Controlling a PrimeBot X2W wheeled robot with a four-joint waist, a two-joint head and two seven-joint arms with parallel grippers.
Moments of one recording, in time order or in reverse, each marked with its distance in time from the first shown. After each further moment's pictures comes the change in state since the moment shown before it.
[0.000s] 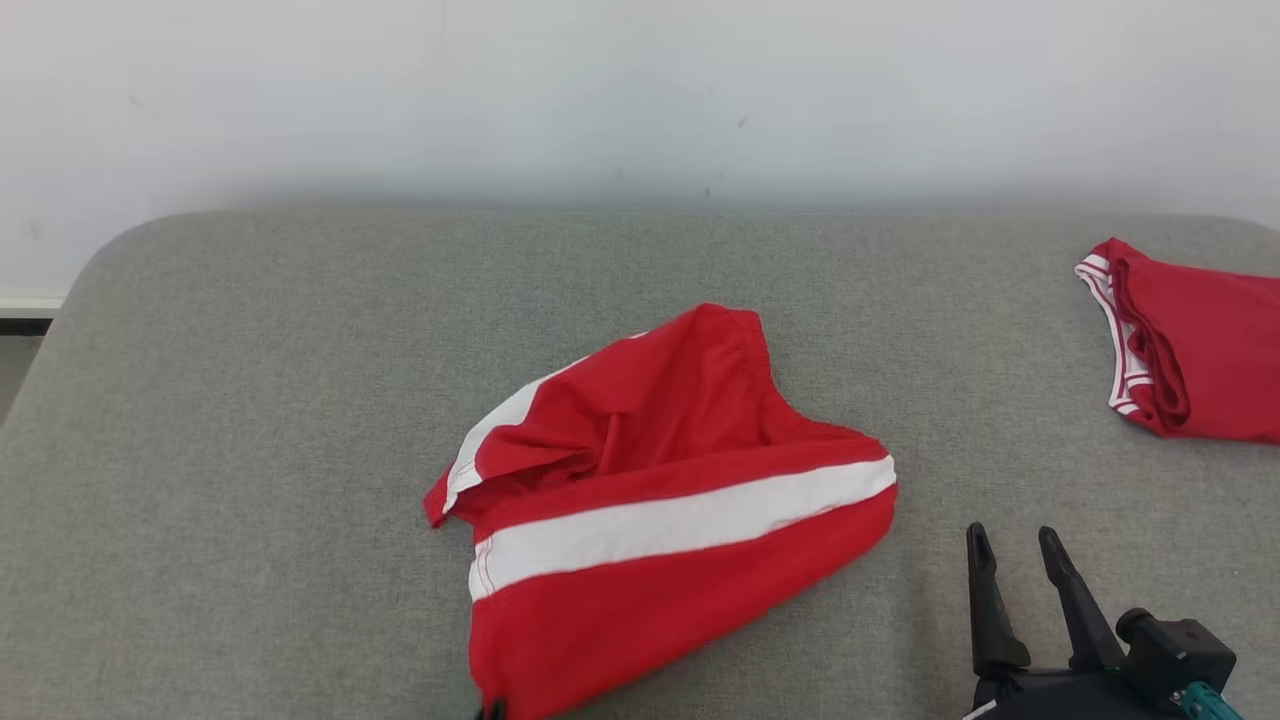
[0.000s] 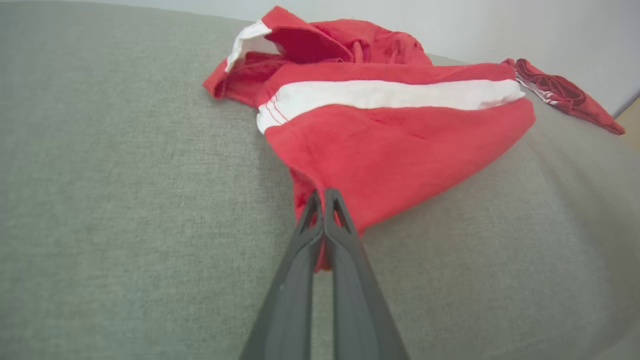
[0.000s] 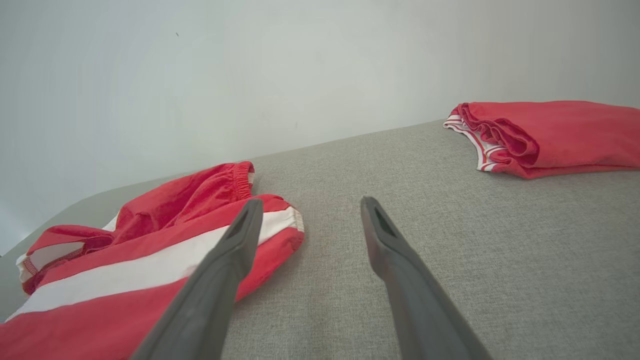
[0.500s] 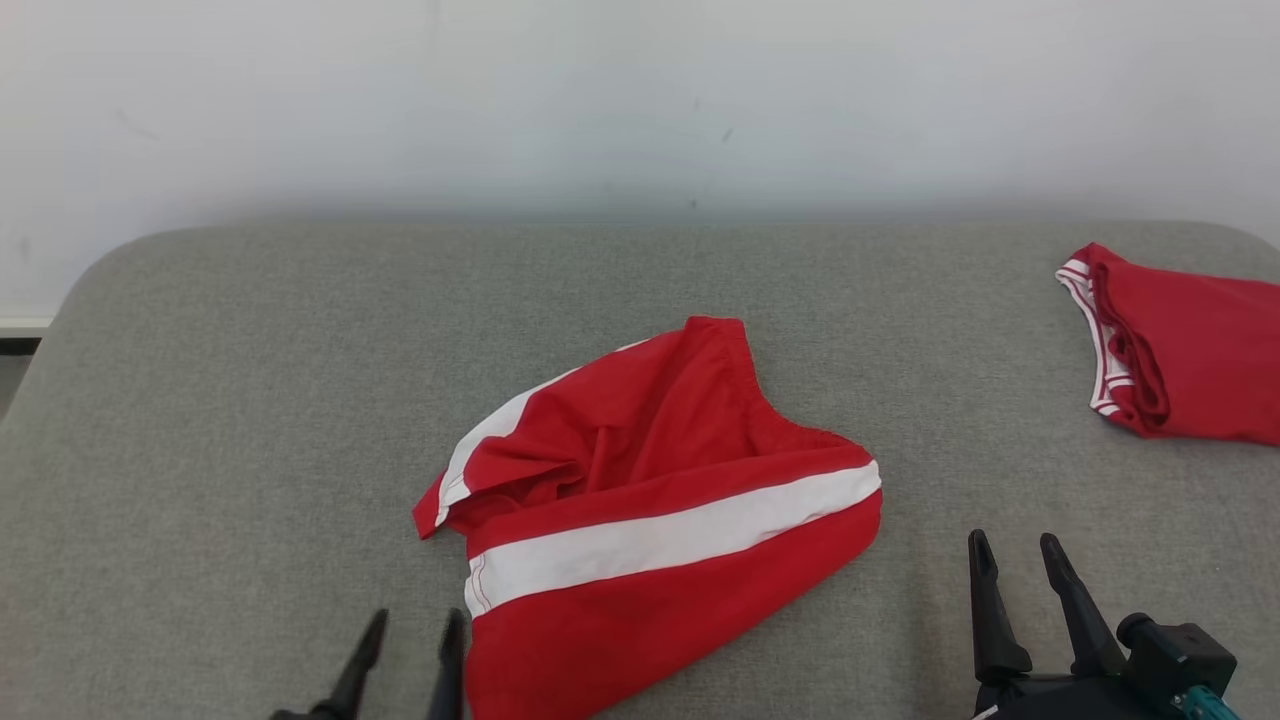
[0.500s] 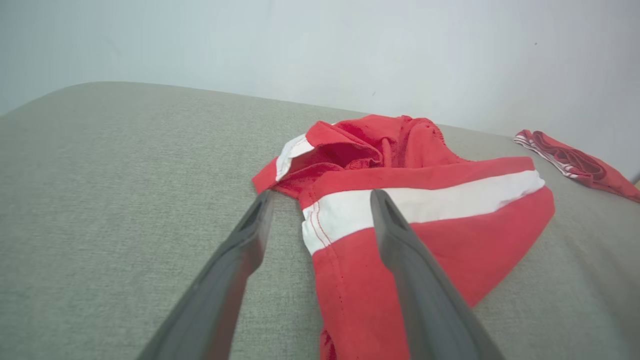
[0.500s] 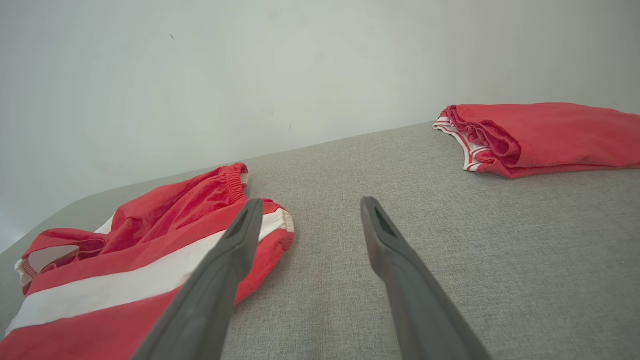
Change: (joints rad) left arm -0.005 -0.038 0.143 -0.093 0.039 0.013 -0.004; right arm 0.011 -0.003 -0.002 0.000 -0.001 0.000 0.007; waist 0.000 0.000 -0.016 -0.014
